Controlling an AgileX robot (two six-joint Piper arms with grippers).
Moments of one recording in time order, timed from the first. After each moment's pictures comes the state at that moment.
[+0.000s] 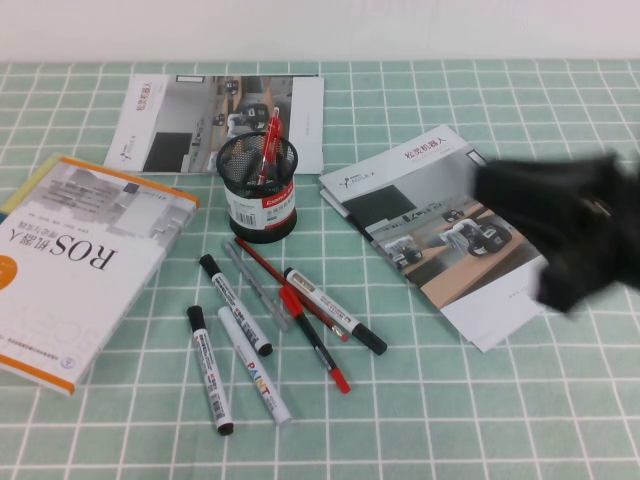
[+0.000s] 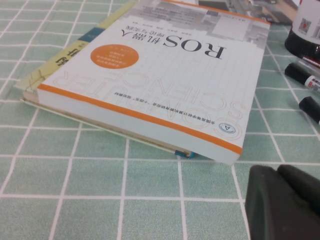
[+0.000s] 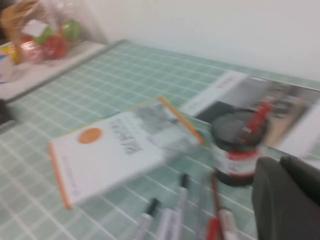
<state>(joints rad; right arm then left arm) 0.52 0.97 -0.76 -1.73 -0.31 1.84 -0.07 -0.01 0.02 -0.04 0.38 0.00</state>
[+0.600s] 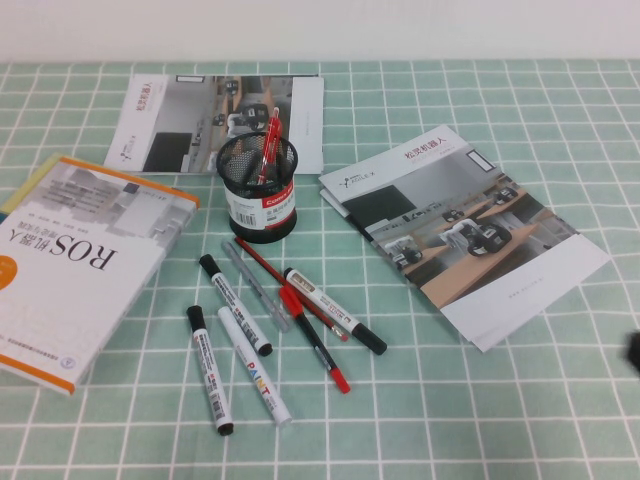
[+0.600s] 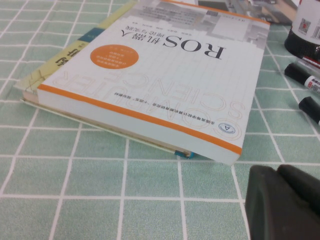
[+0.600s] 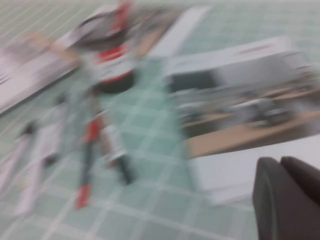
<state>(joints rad) 0.38 0.58 -0.24 -1.72 -0.12 1.84 -0.07 -0.01 0.02 -0.04 0.38 0.00</state>
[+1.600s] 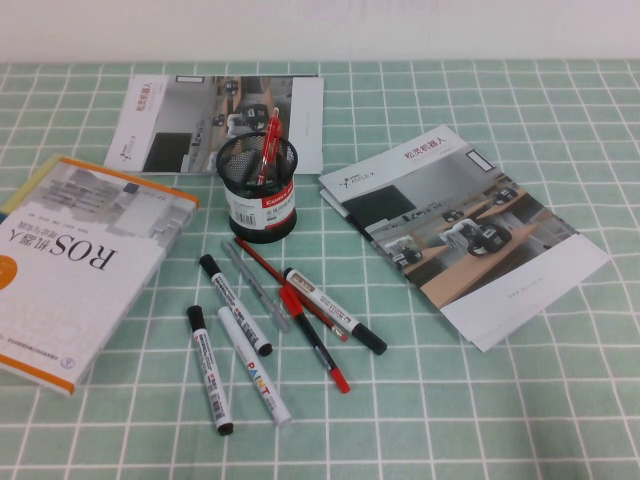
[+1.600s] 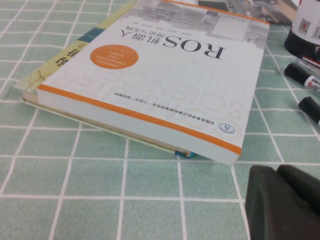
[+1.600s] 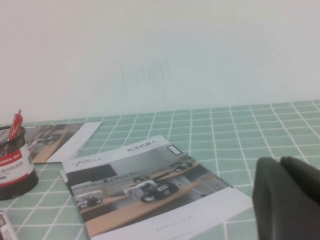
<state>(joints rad) 0.17 -0.01 0.02 -1.71 0.03 1.83 -0.07 -0.01 0.02 -0.04 0.38 0.00</state>
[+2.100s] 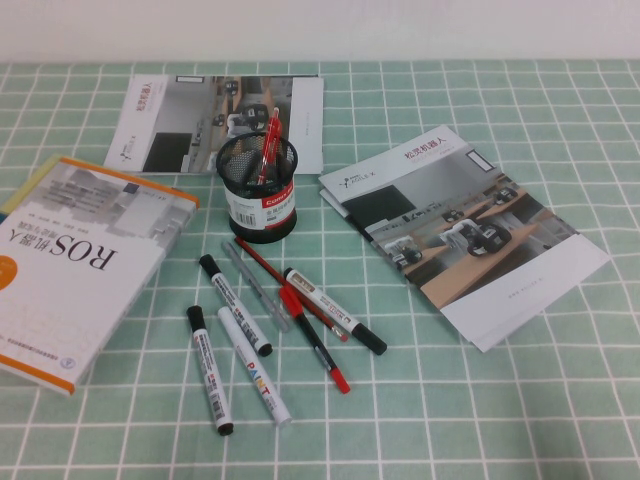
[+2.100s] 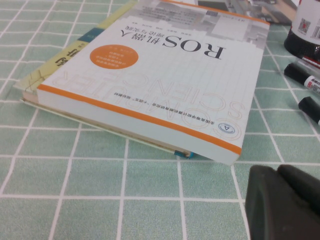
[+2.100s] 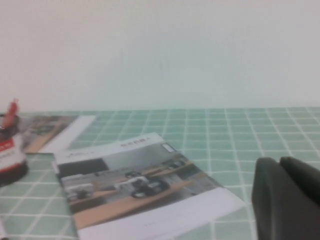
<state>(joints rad) 0.17 -0.01 0.02 -1.29 0.01 1.36 -0.07 -0.01 0.02 -0.04 0.38 0.00</state>
